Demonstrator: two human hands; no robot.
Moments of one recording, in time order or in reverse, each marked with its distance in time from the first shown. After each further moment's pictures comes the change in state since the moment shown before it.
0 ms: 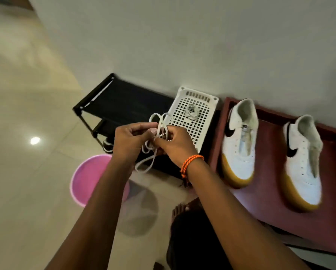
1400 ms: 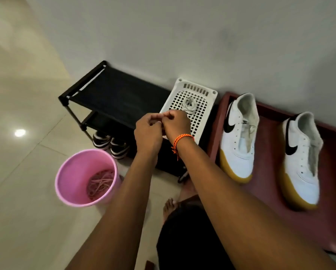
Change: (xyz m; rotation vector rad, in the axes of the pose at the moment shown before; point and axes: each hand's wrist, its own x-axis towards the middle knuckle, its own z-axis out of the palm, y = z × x) left_hand 0.030 -0.039 0.055 0.020 0.213 -0.178; right_hand 0.067 0.018 0.021 -0.158 0.226 0.082
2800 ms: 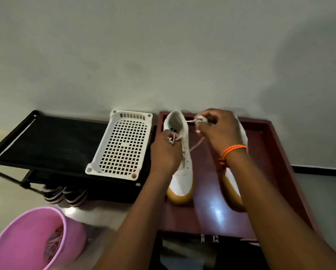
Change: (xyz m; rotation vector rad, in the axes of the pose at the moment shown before) left_hand -0.072 0.029 0.198 0.270 -0.376 0.221; right_hand 0.007 0.061 -0.302 -0.078 0.363 -0.214
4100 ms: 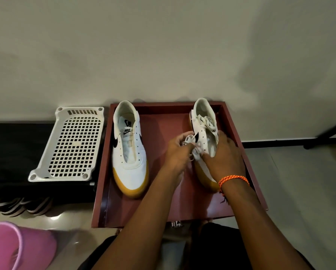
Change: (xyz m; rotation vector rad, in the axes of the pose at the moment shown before) left_hand -0.045 0.001 0.169 -0.436 -0.423 -0.257; right_hand -0.085 0.116 -0.105 -0.532 0.017 0.385
